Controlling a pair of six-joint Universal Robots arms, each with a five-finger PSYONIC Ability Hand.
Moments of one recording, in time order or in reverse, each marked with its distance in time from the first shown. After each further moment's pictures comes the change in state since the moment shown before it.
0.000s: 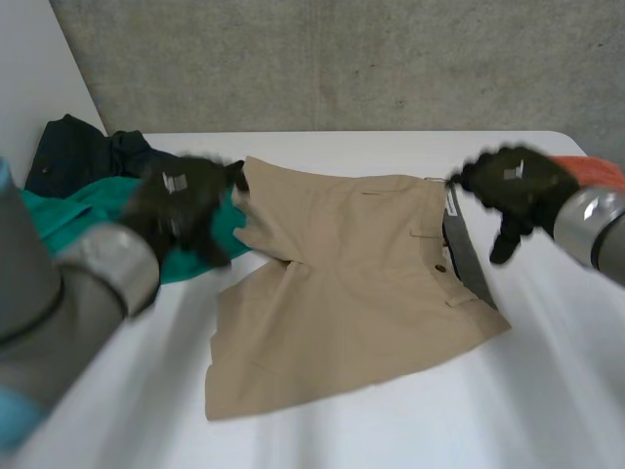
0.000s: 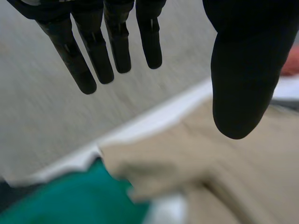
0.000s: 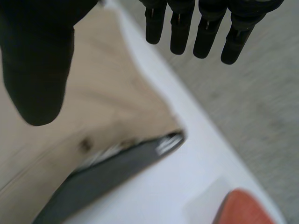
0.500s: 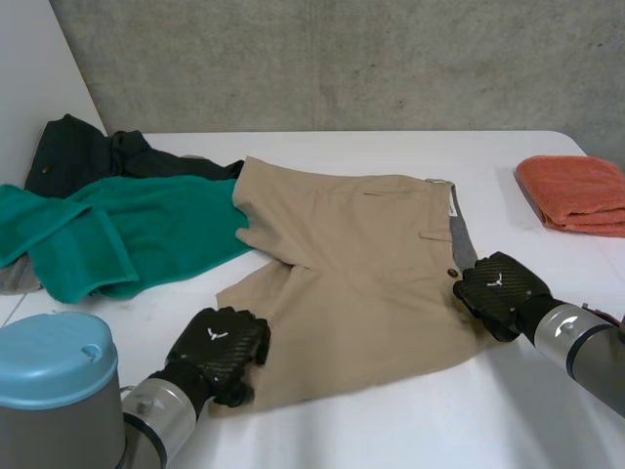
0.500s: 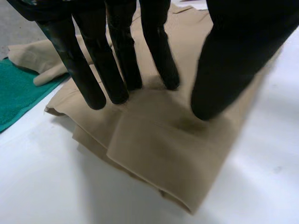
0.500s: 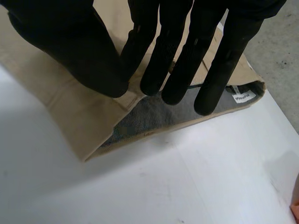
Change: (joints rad) left arm -0.079 -0.132 -0.374 0.265 -0.001 0.010; right arm -0.115 0.137 0.434 -0.445 -0.144 -0.196; left_hand 0.515 0.467 0.467 0.471 0.464; right_hand 0.801 0.862 0.858 0.863 0.858
